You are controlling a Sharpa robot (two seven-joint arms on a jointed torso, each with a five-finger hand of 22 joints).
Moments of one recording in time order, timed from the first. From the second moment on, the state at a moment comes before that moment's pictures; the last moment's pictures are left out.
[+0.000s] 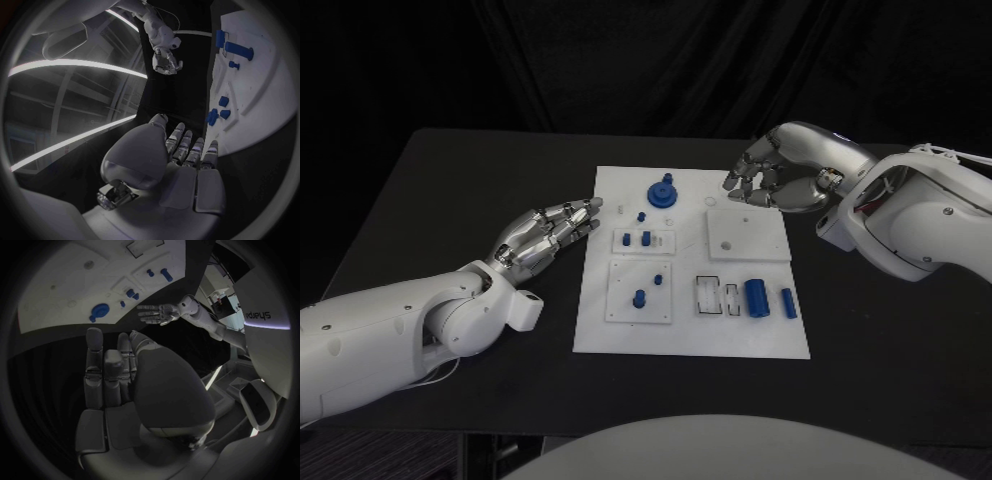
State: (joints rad) left arm 1.11 -0.92 -0.21 1.53 -0.15 0.01 0.68; left_hand 1.44 0.24 -0.10 0.22 0.58 0.50 0.16 0.06 0.05 0.17 0.16 0.28 0.04 0.10 0.20 0.10 0.03 0.16 0.03 0.30 0.01 0.02; right arm 1.49 -1.15 -0.25 1.92 -1.30 -0.44 -0.09; right_hand 1.57 -0.13 0.28 0.27 0.22 1.06 0.09 0.25 0.22 1.13 0.02 0.59 0.39 1.33 -0.04 1.13 1.02 0.17 1.27 0.08 0.43 1.31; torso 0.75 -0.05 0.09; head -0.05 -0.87
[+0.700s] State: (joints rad) left arm 1.11 -0.93 -0.21 1.53 -0.15 0.01 0.68; left_hand 1.44 0.24 -0.09 0.22 0.59 0.50 0.16 0.06 0.05 0.18 0.16 0.29 0.05 0.10 0.20 0.10 0.03 0.16 0.03 0.30 0.01 0.02; right arm 1.39 -1.27 -0.25 1.96 -1.36 -0.23 -0.56; right_hand 1.01 -0.16 0.17 0.29 0.17 1.18 0.02 0.32 0.42 1.47 -0.04 1.57 1.31 1.46 -0.10 1.57 1.31 0.07 1.47 0.02 1.26 1.31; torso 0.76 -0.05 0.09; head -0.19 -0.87
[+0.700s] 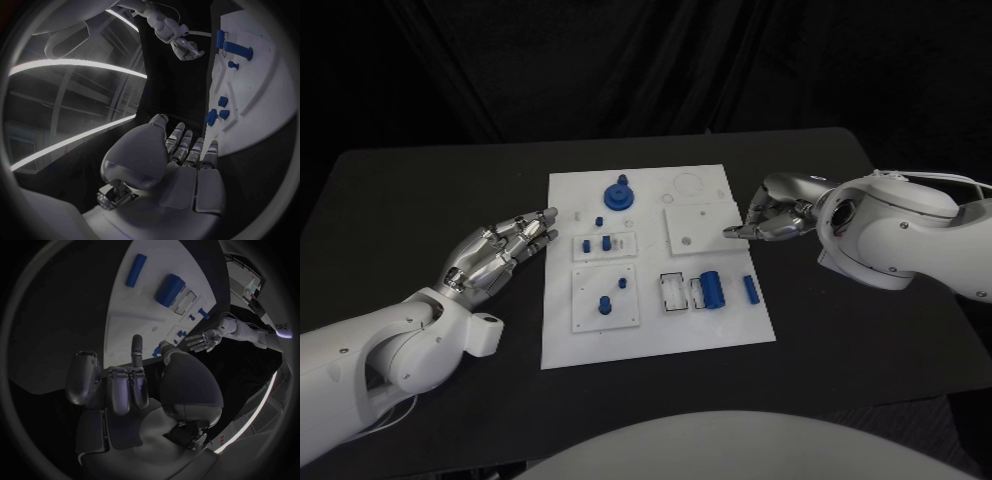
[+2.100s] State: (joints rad) left arm 1.11 -0.92 -0.21 1.53 -0.15 0.02 0.67; left_hand 1.44 0.24 -0.08 0.22 0.58 0.50 0.16 0.06 0.05 0.18 0.17 0.29 0.05 0.10 0.20 0.10 0.03 0.16 0.03 0.30 0.01 0.02; right arm 1.25 -1.17 -0.25 2.02 -1.40 -0.15 -0.64; right_hand 0.86 -0.18 0.15 0.30 0.06 1.13 0.04 0.24 0.48 1.47 -0.03 1.57 1.31 1.47 -0.09 1.57 1.31 0.04 1.47 0.02 1.47 1.31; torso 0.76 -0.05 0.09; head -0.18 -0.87
